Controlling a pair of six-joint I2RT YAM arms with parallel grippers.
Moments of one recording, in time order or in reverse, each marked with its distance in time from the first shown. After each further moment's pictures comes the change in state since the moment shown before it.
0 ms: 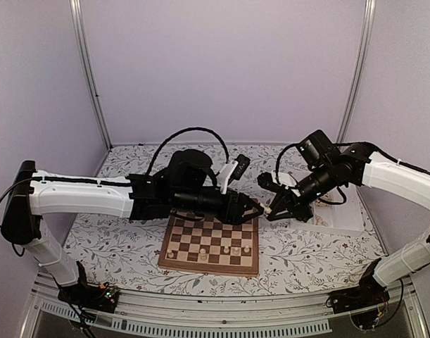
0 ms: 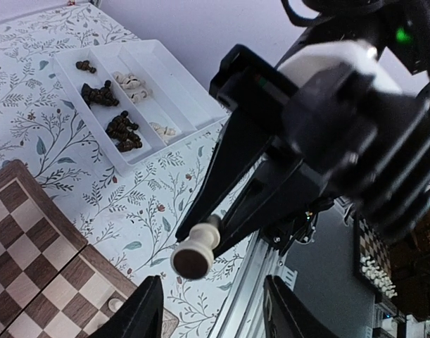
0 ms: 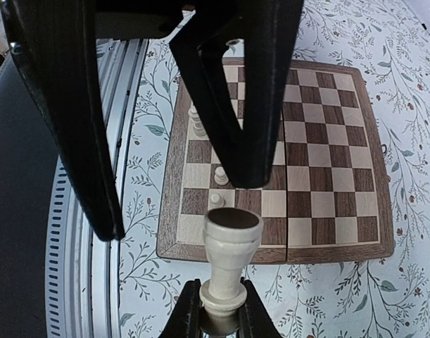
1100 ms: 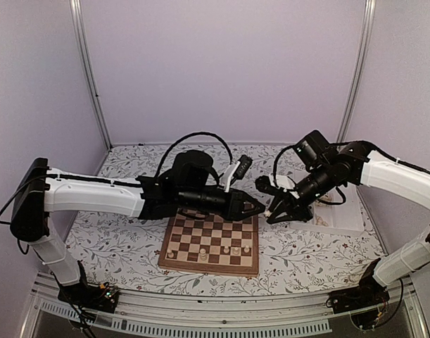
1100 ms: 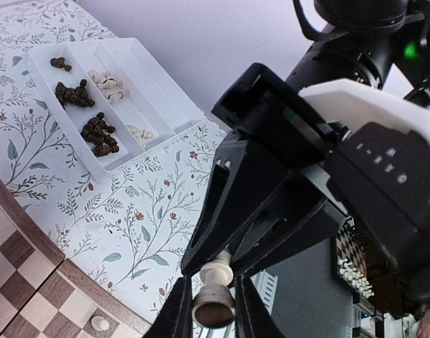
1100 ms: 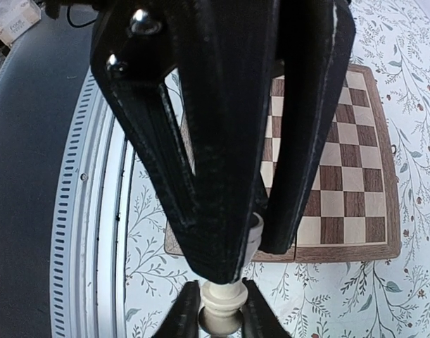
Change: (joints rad) left arm 0.049 0.075 -0.016 0.156 0.144 -0.061; right arm 0.035 0.016 0.023 -0.043 0.013 -0.020
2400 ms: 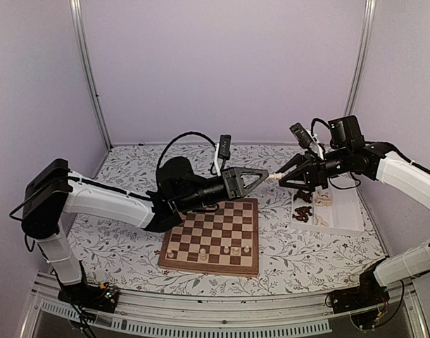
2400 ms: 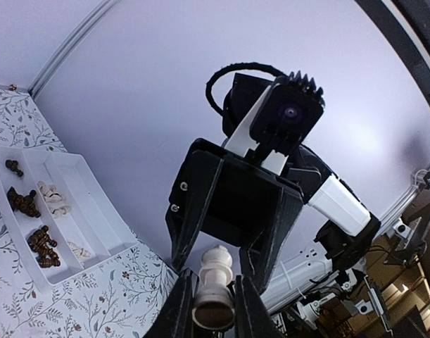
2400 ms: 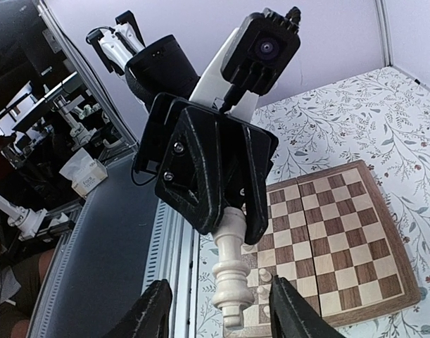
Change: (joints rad) left arm 0.016 0.084 -0.132 0.755 -0.139 -0.324; right arm -0.300 -0.090 -0.084 0.380 -0.580 0.471
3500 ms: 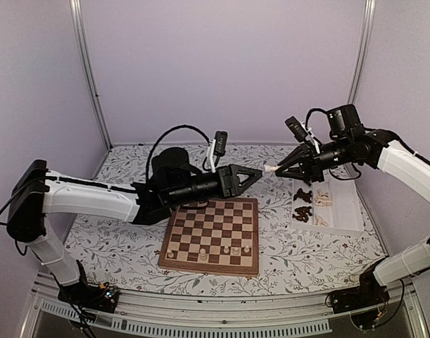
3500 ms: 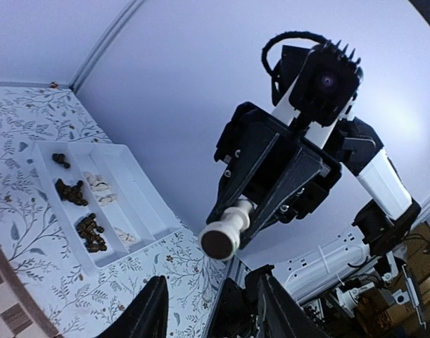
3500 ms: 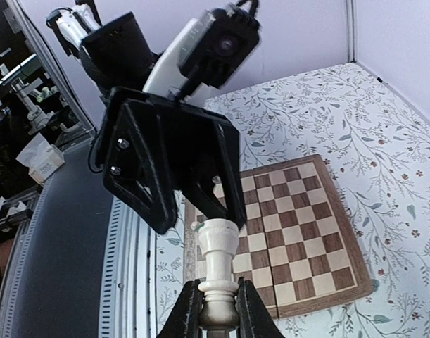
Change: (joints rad) left arm 0.011 -0.068 0.023 -0.218 -0.015 0.095; right arm 0.021 0.021 0.111 -0.127 0.172 -0.111
